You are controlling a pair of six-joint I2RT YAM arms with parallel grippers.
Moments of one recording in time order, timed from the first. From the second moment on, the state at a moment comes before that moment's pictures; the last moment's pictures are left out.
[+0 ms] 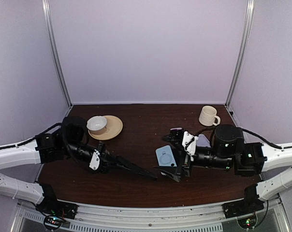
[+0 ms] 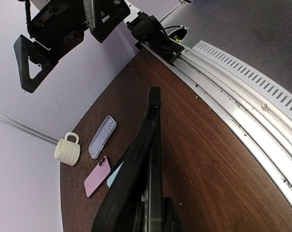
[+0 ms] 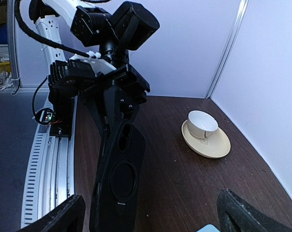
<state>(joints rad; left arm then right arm) -0.87 1.02 0.69 -0.20 0.67 1.14 1.28 1.07 0.76 0.15 0.05 -0.21</state>
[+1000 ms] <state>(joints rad) -0.92 1.01 0.66 -0.24 0.57 1.78 1.20 1.51 1.39 -0.48 -0.24 0.02</state>
